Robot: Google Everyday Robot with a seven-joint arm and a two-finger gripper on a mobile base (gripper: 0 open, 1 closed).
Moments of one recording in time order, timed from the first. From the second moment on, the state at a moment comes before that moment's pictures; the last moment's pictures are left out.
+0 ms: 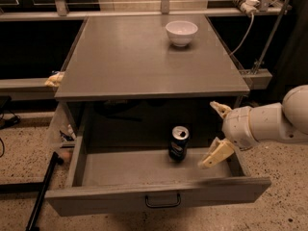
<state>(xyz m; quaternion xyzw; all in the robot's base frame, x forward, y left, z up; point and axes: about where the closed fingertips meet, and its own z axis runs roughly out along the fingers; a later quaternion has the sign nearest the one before) 0.509 -0.160 0.764 -0.56 0.72 0.13 0.39</state>
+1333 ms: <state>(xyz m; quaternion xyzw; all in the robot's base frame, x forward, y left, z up) 0.541 -0.124 0.696 -0.55 0.71 0.17 0.39</state>
